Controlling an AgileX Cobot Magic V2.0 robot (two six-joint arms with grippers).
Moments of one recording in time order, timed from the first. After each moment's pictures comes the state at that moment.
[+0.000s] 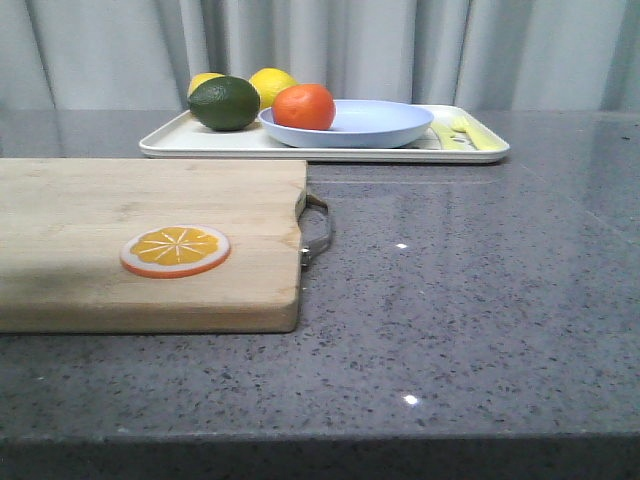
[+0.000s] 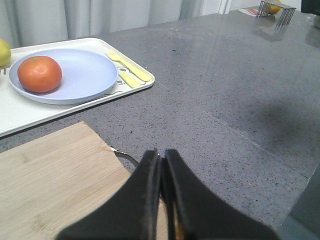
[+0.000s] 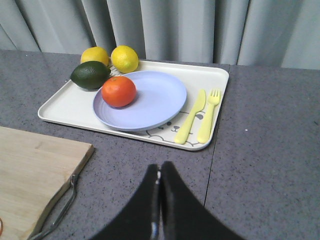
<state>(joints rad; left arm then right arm) -0.76 0.78 -0.65 -0.28 0.20 0.07 0.12 0.71 -0.80 0.47 0.47 -0.31</state>
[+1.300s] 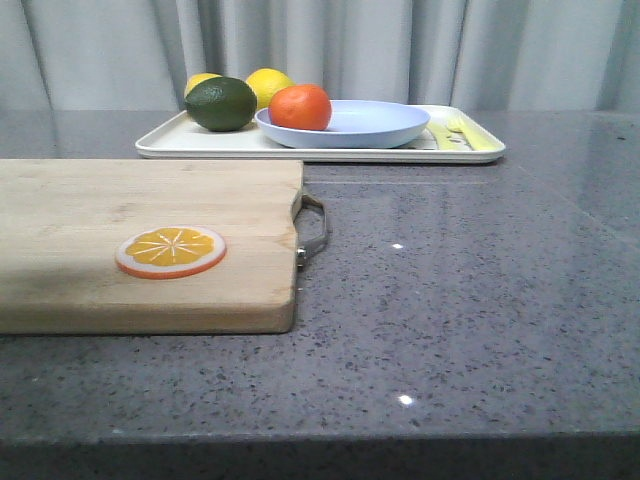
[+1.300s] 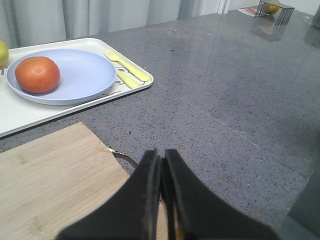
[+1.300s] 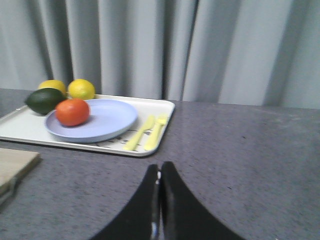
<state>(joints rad) -0.76 0.78 -0.65 -0.28 0.20 0.07 0.09 0.24 -0.33 0.25 0.17 -0.21</state>
